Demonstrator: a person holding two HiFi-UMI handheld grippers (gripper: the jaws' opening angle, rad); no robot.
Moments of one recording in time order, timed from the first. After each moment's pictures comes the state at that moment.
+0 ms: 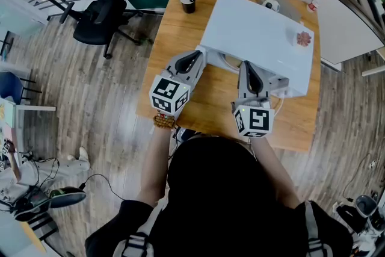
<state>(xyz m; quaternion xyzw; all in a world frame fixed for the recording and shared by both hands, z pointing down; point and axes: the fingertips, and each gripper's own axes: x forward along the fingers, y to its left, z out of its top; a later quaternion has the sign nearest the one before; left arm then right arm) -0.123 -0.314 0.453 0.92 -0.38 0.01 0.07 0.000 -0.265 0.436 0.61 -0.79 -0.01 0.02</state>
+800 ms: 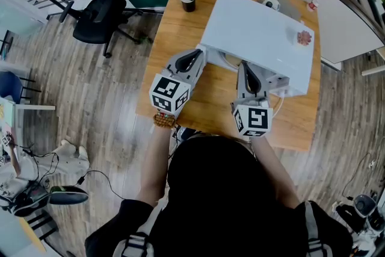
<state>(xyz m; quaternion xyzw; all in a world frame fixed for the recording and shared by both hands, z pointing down) -0.123 -0.313 0.453 0.92 -0.38 0.01 0.07 -0.004 -0.263 0.454 0.60 -0.80 -0.01 0.04</state>
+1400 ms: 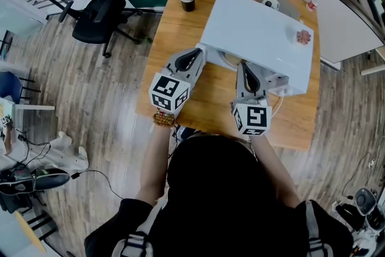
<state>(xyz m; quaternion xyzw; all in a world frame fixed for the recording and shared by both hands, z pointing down) -0.123 -0.314 0.453 0.92 -0.38 0.01 0.06 -0.005 -0.263 0.458 0.60 -0.80 0.00 0.06</state>
